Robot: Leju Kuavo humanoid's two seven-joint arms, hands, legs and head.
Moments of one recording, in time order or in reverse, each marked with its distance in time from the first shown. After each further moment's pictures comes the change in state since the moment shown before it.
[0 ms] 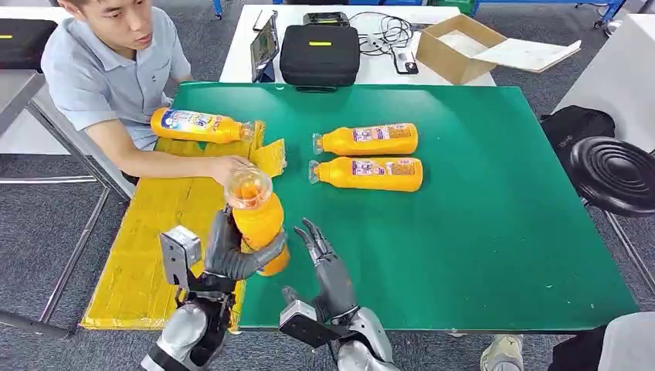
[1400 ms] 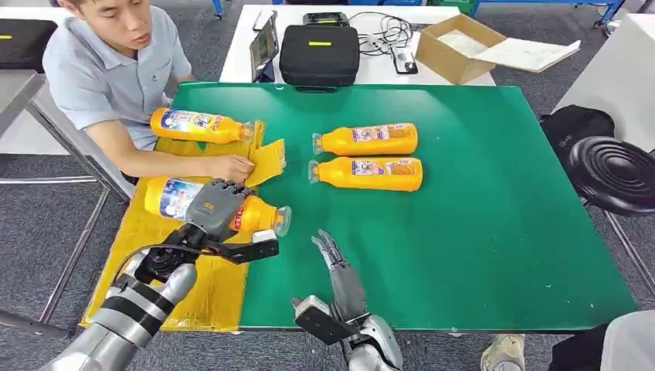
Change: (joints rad) left arm -0.297 0.156 -0.005 0.339 -1.223 -0.135 0.330; right arm 0.045 0.030 -0.194 0.055 0.094 0.107 0.000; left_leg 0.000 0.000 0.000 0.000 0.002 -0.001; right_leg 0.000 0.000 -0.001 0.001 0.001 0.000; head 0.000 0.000
